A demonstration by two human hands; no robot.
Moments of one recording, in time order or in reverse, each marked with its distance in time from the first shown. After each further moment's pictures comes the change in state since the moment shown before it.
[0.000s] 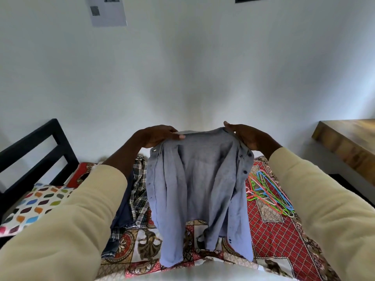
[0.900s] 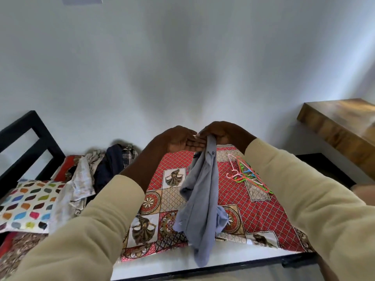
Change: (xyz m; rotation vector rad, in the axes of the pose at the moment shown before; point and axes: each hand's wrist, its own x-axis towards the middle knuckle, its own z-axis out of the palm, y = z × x) left_hand 0.015 0.008 0.123 -0.524 -0.137 -0.021; right_hand 0.008 0.019 0.056 -0.108 0.094 0.192
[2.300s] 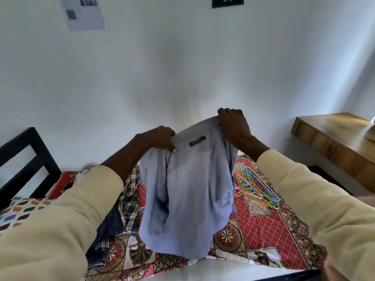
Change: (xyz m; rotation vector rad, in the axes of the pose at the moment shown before) left_hand -0.014 0.056 -0.055 1.630 0.275 0.171; right_hand -0.059 -0.017 -0.035 -1.203 0.961 -0.748
